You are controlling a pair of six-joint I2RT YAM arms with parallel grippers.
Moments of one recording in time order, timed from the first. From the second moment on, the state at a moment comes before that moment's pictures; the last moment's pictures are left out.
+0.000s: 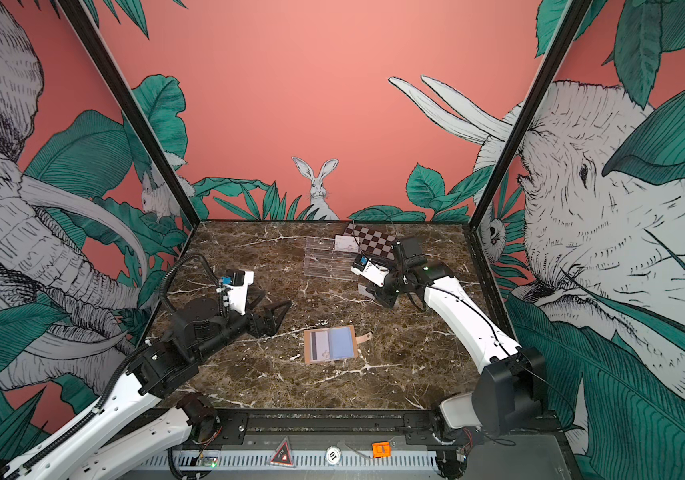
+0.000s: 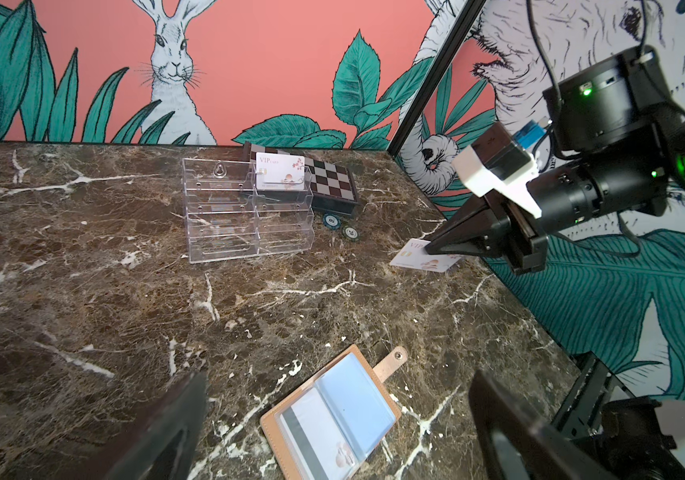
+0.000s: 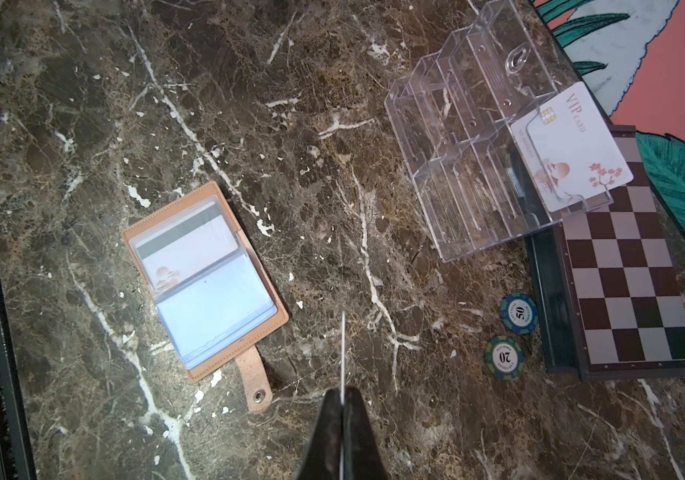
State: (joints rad) left arm -0.75 0.69 0.72 -0.31 -0.02 -0.39; right arm 0.38 1.41 1.22 -0.79 -0.43 -0.73
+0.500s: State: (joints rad) left arm -0.75 0.78 0.67 -0.25 0.00 -0.40; right arm 0.37 1.62 1.38 -0.74 -0.49 -0.82
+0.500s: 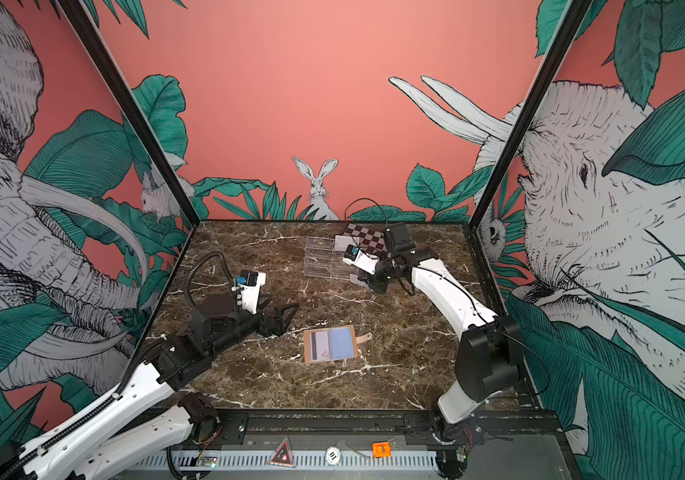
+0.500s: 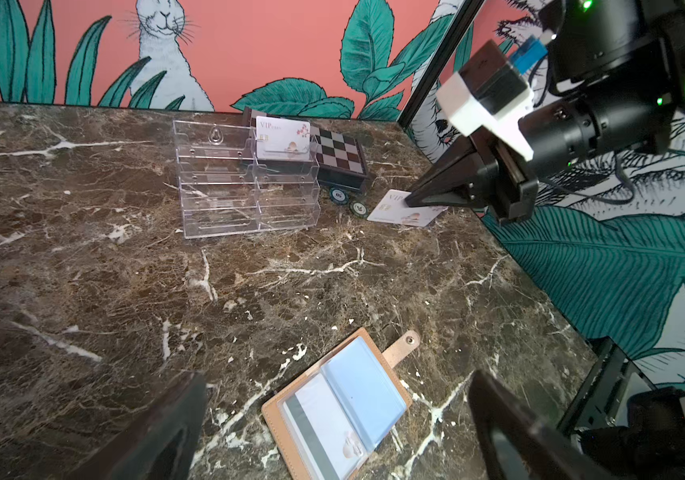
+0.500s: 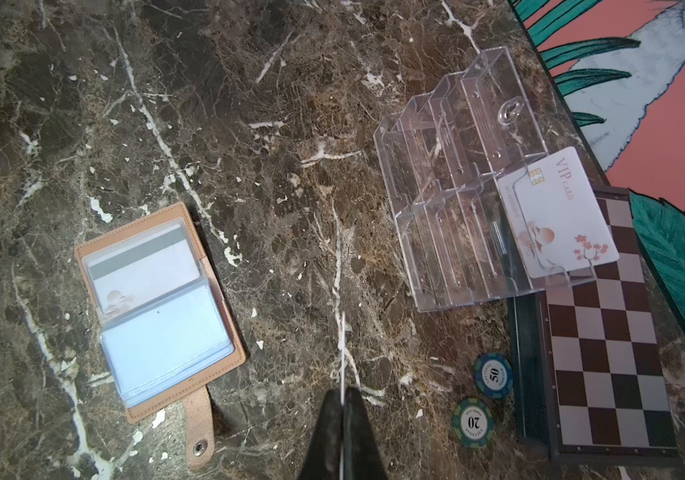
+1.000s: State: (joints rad) left arm -0.75 0.96 0.66 -0.12 0.04 -0.40; right arm 0.32 1.94 1.68 -0.74 -0.59 -0.92
